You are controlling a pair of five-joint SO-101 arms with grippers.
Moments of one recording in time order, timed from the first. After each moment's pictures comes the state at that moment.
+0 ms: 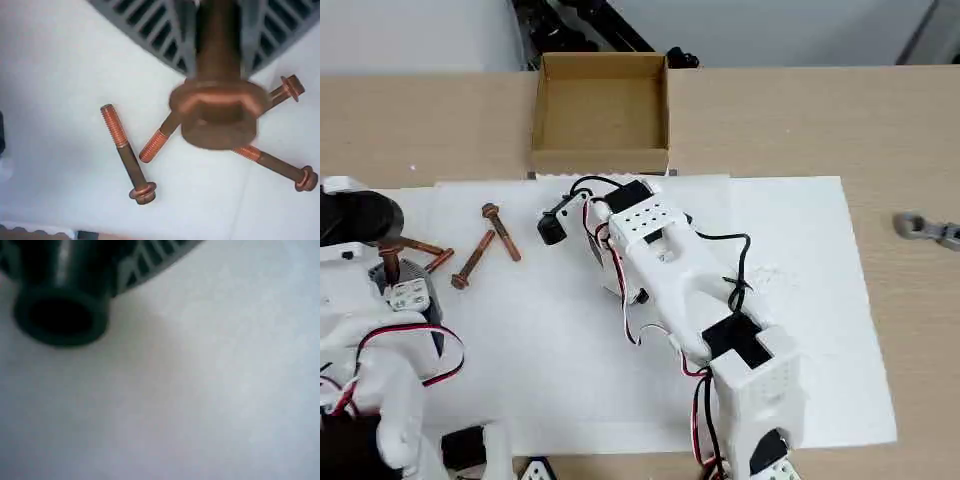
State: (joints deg) left arm -21.0 -63.8 19.2 94.5 -0.3; right arm -34.5 24.6 -6.2 83.4 23.5
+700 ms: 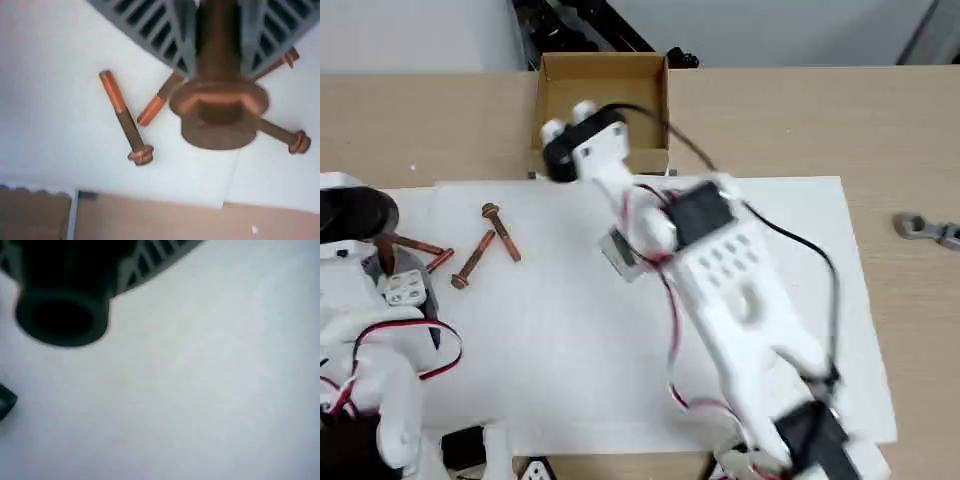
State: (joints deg) left arm -21.0 -63.8 19.2 89.5 -0.2; right arm -35.1 -14.3 -9.1 93.5 4.5
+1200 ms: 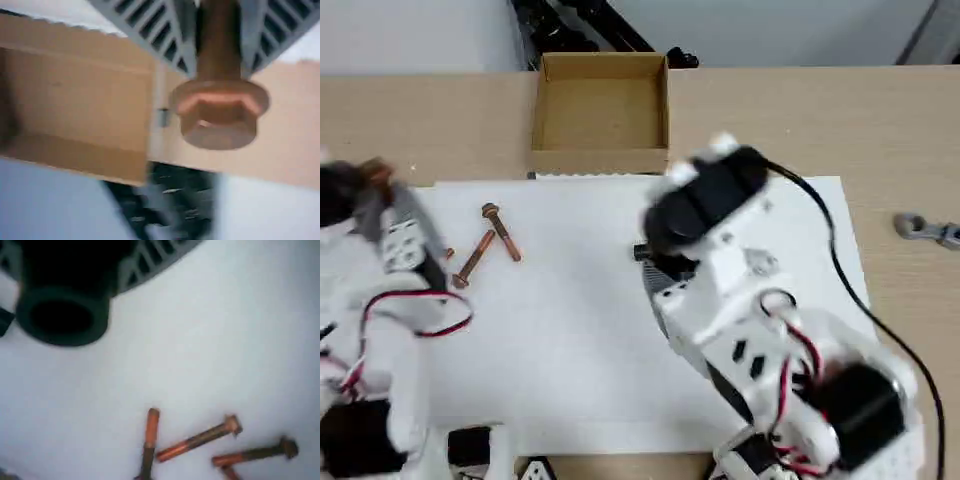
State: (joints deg) left arm -9.8 -63.7 26.2 66.0 10.9; right arm -35.4 -55.6 12.9 85.4 -6.5
